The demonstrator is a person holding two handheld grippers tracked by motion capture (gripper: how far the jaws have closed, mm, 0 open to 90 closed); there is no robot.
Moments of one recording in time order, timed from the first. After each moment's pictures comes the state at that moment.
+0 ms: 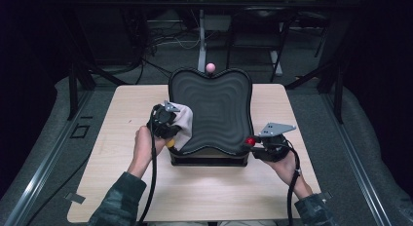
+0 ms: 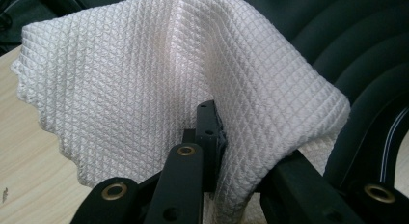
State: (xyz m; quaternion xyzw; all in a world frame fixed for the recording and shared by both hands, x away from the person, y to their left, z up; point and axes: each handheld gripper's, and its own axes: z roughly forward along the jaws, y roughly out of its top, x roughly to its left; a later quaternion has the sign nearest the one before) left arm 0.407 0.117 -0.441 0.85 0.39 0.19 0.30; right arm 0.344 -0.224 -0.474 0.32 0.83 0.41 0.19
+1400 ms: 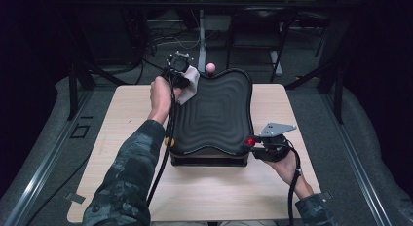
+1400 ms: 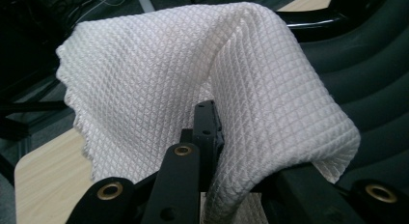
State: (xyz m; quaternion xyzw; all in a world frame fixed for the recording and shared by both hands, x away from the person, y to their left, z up) left arm 0.521 0.076 -0.374 0.82 0.44 0.25 0.26; right arm 0.344 -0.225 -0.474 0.31 0.84 0.41 0.19
